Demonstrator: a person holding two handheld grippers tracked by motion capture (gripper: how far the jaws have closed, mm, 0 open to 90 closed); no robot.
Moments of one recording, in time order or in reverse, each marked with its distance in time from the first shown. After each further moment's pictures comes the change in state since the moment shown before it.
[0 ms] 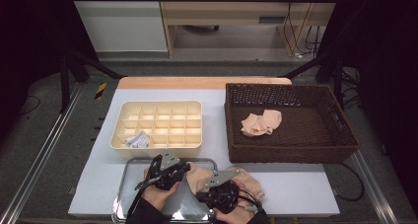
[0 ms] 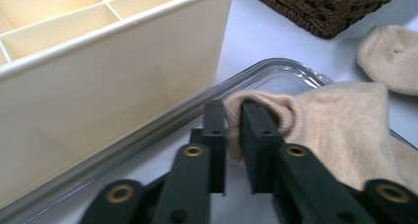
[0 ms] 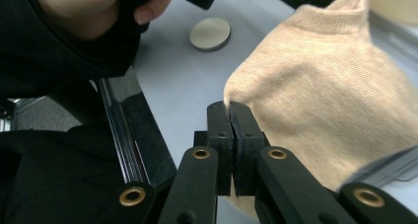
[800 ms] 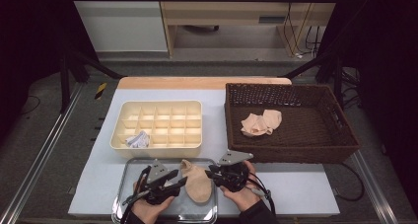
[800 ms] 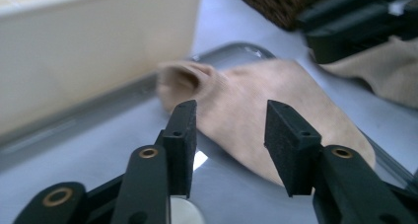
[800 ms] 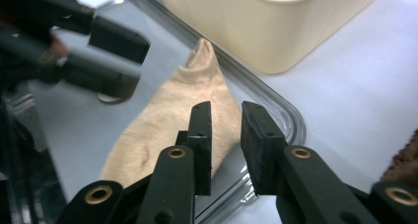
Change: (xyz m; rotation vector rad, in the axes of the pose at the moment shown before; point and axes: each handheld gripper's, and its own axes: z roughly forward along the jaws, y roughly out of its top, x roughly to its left) left arm -0.020 -0.018 -0.035 -0.007 -0.038 -0.073; right arm -0.041 0.021 -0.019 -0.102 -0.203 0.036
